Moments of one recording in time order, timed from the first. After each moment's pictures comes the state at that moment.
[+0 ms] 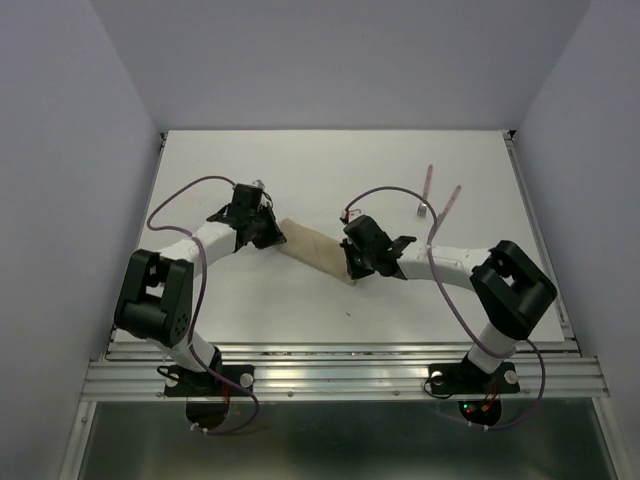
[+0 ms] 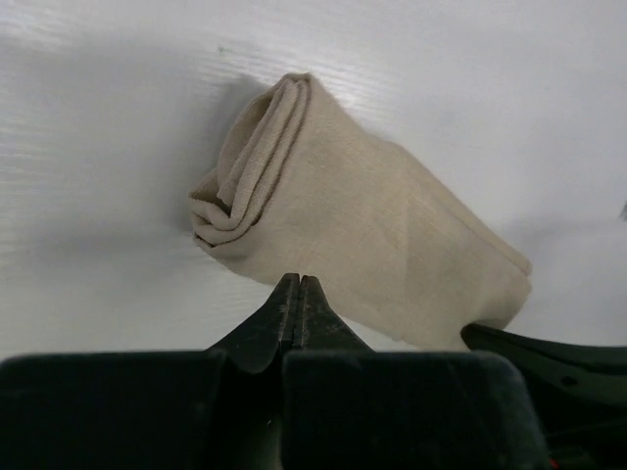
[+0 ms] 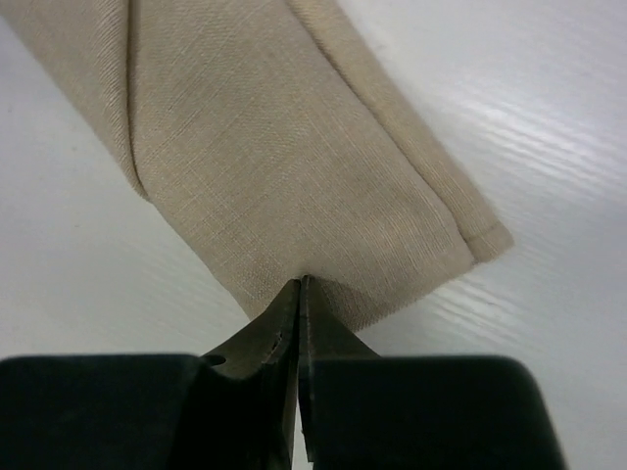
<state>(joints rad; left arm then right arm) -0.32 1.62 0.91 -0.21 0.18 -0.65 0.80 1.69 0.95 -0.17 0.10 0.40</state>
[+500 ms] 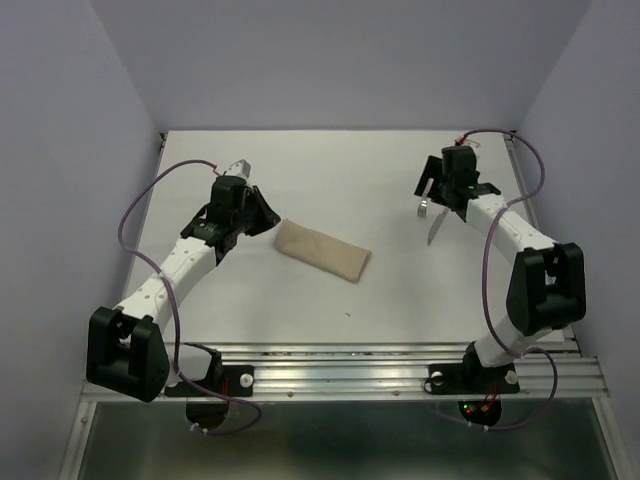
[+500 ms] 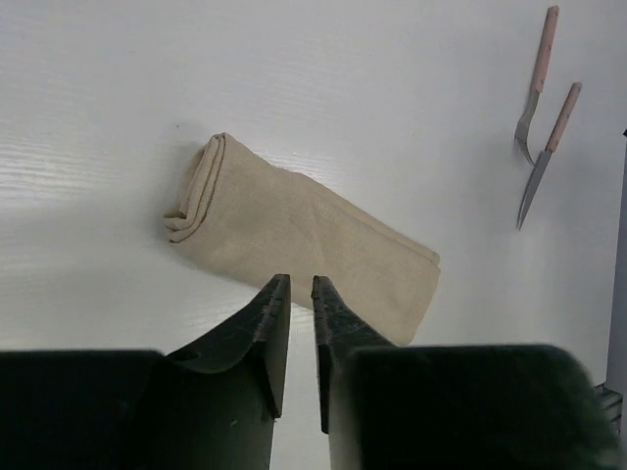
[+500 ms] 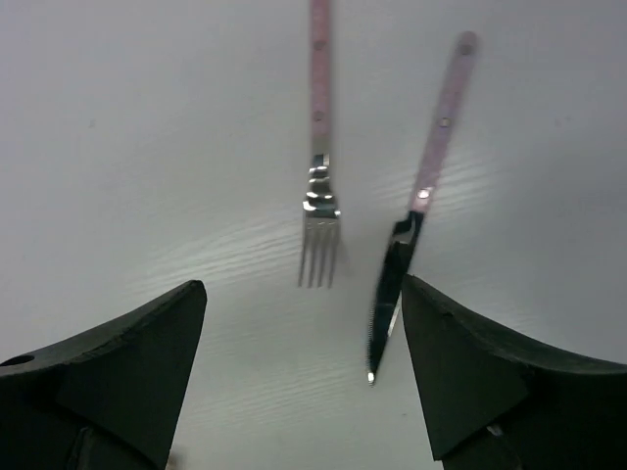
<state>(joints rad) -0.33 1.27 0.91 -0.27 0.11 -0.64 0.25 1.59 1.17 -0.27 0.19 0.42</state>
